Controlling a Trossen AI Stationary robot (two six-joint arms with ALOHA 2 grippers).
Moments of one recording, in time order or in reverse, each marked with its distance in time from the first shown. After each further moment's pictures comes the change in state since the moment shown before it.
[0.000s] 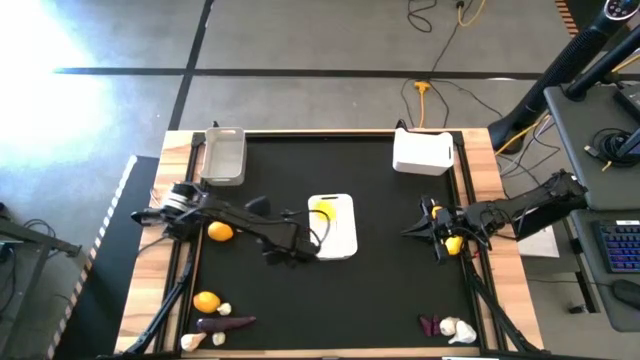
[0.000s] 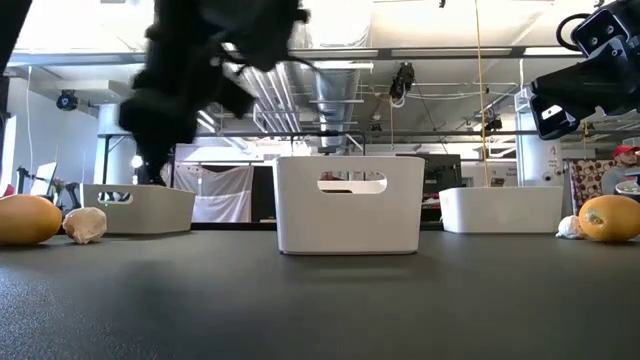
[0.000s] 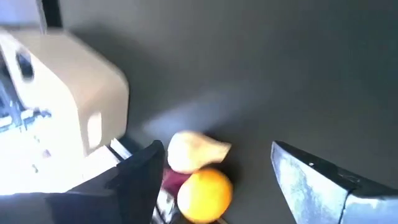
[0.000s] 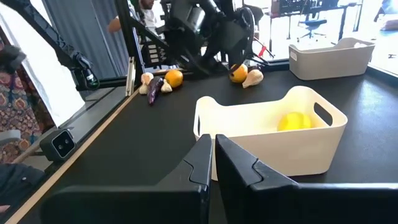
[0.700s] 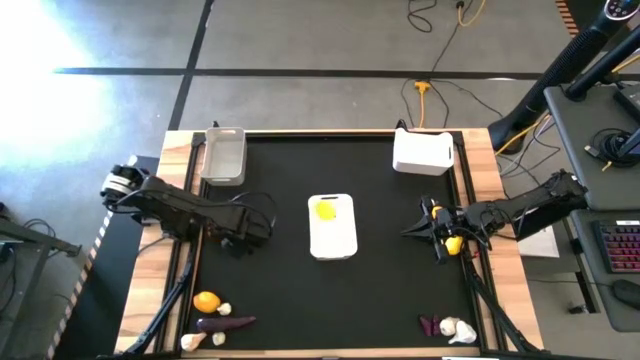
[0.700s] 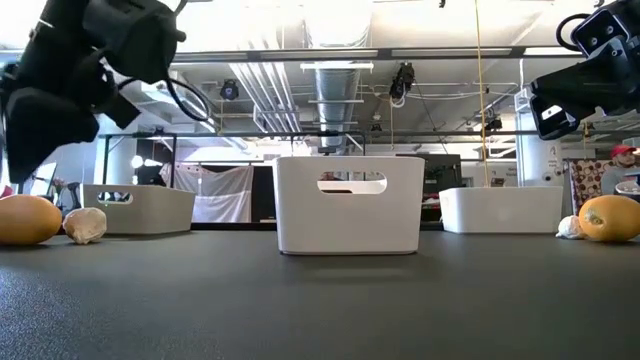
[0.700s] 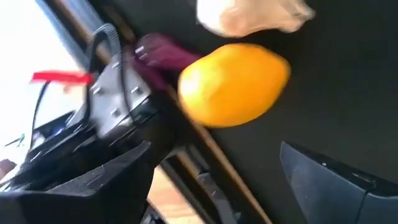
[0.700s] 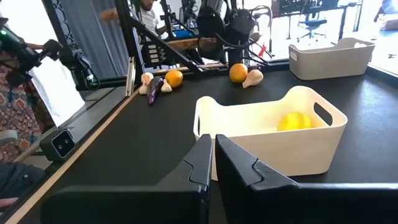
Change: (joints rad) left arm 0.038 -0.471 -0.539 0.118 0.326 -0.338; right arm 0.000 0.000 0.000 0.000 0.000 0.000
